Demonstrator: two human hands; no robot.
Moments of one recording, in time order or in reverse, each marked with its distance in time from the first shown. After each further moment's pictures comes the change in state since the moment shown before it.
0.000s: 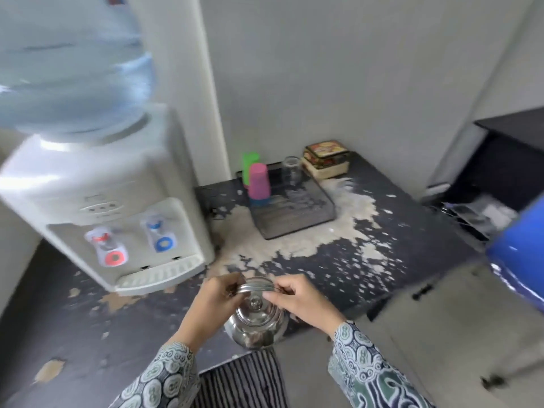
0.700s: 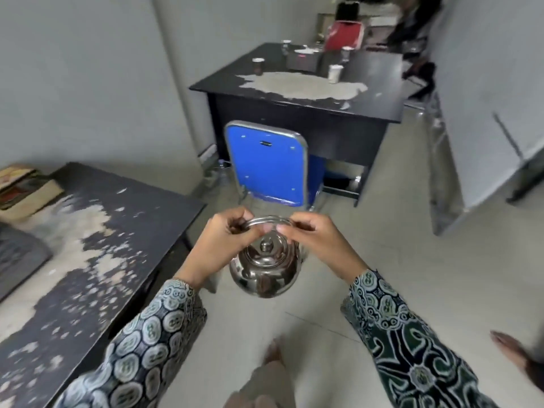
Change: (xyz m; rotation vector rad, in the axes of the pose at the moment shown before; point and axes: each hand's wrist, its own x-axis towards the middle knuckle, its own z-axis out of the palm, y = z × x) left_hand -0.021 0.367 0.345 -0.464 -0.722 0.511; right_hand -0.424 0.099 -0.252 0.108 0.989 0.124
